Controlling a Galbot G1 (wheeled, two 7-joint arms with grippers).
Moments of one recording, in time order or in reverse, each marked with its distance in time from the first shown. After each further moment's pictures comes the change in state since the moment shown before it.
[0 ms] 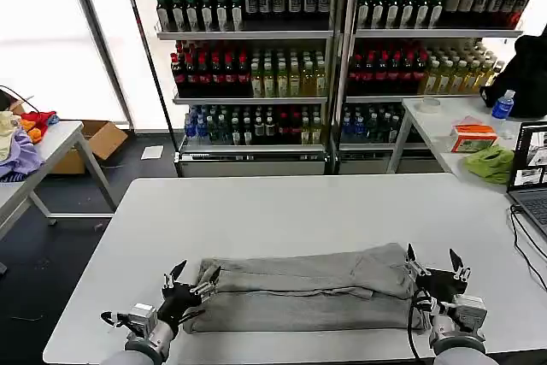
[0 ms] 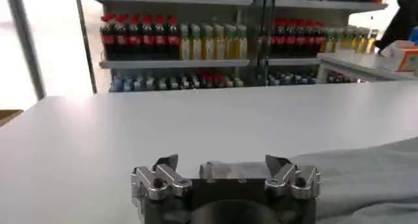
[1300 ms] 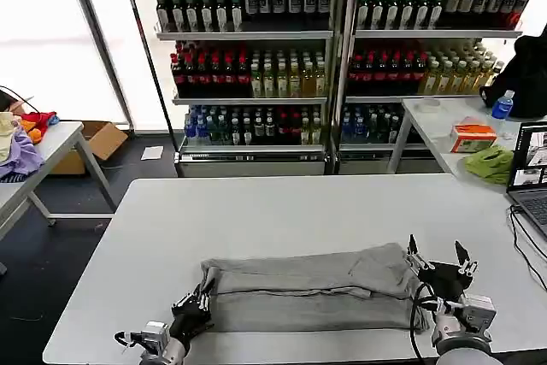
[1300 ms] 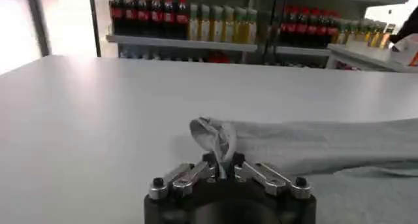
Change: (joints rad) left arm 0.048 -0.085 0.005 0.042 0.050 -0.011 0.006; right arm 0.005 0.000 -0.008 0.032 -0.003 0.011 0.019
